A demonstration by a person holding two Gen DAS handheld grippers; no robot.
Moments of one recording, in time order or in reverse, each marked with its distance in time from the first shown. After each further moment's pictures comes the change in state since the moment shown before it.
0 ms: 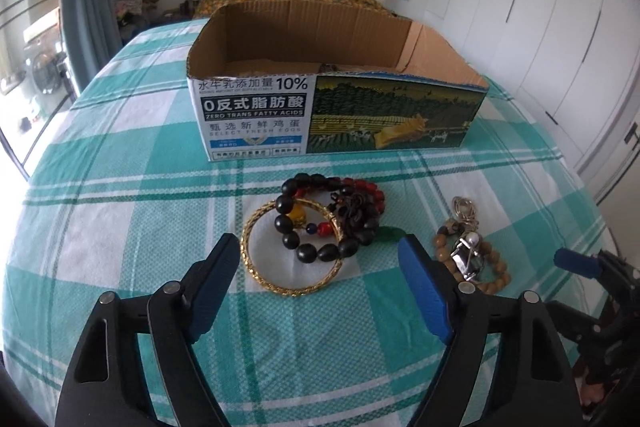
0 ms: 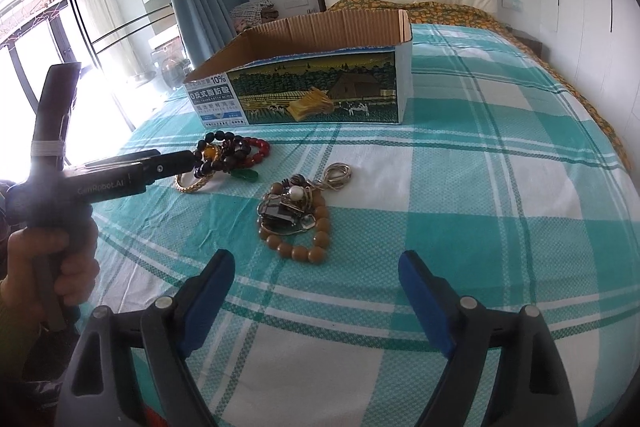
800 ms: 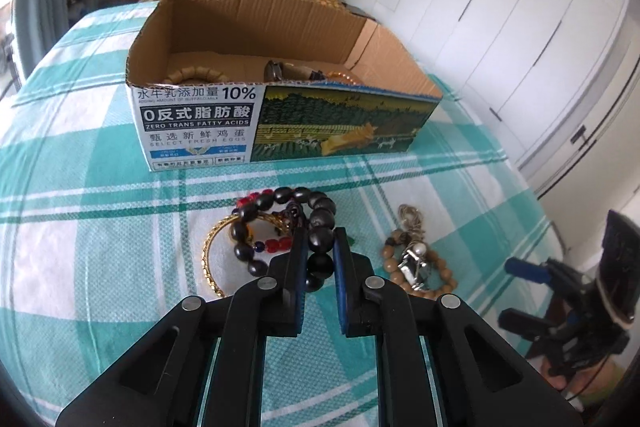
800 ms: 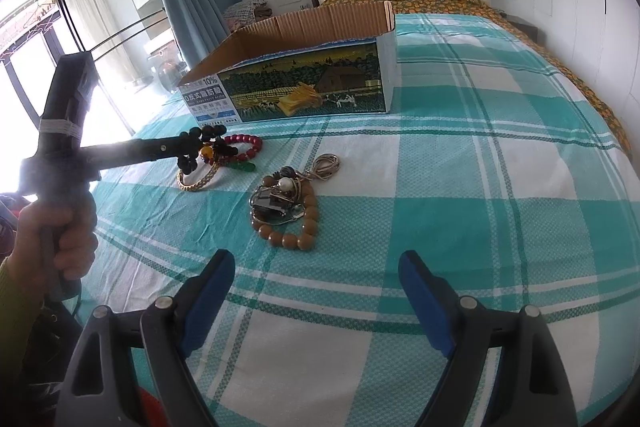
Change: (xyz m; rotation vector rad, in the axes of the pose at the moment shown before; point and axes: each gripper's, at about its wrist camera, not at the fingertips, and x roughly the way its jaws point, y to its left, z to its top) left arm -0.012 0.027 0.015 -0.062 0.058 -0.274; right arm -0.006 -0.005 0.000 0.017 0.011 0.015
